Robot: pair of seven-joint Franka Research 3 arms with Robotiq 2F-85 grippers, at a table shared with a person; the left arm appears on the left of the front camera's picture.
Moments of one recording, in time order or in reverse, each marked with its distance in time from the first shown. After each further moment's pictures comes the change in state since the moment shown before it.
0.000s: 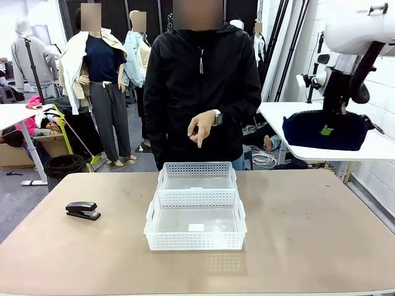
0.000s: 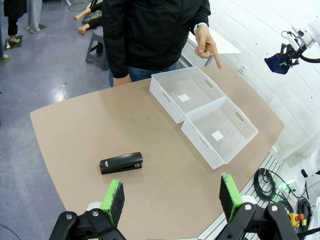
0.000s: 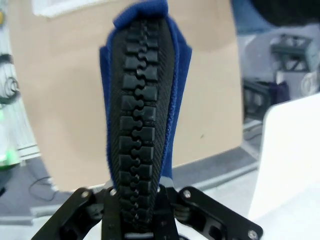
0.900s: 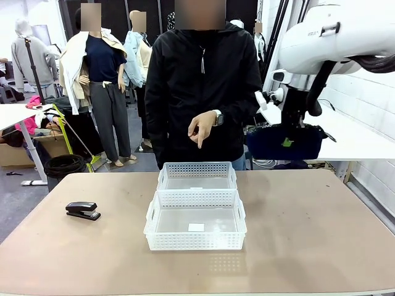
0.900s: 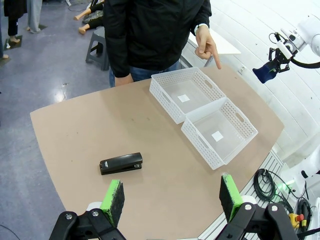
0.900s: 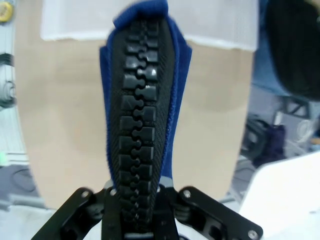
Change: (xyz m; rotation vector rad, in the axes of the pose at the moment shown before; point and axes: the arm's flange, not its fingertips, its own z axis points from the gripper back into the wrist) left arm 0.000 0.000 0.000 -0.001 -0.003 0.001; right arm 0.100 0.003 -0.048 0.042 -0.012 0.200
